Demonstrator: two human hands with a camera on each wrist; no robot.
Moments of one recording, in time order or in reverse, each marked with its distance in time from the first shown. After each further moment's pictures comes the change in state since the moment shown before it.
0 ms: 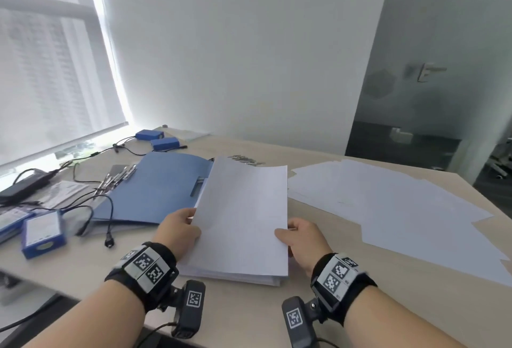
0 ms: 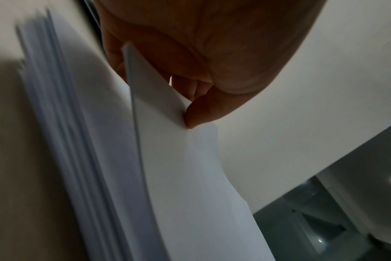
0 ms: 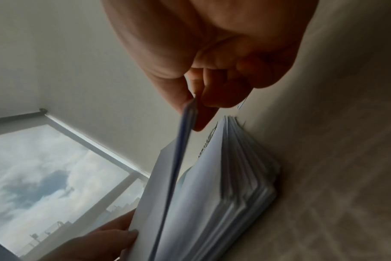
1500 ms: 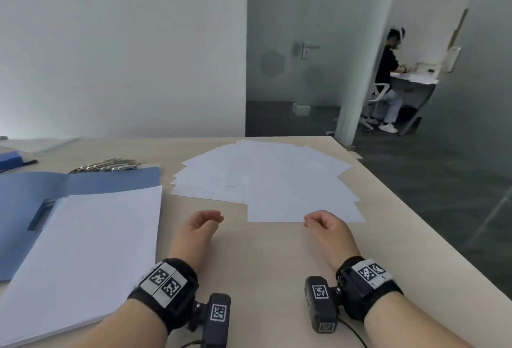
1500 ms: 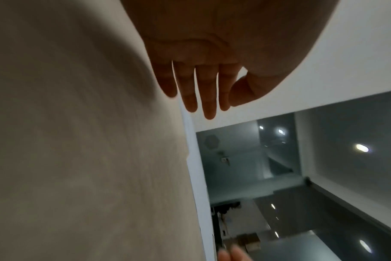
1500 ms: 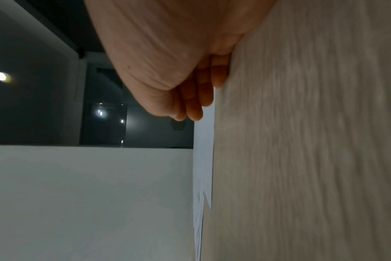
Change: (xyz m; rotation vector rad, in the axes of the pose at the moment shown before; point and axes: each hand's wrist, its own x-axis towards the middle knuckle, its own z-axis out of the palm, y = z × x) left_hand -0.040 0.093 0.248 -0.350 -0.285 0.163; right_hand -0.068 0.092 -0.247 -0.087 0.561 0.055
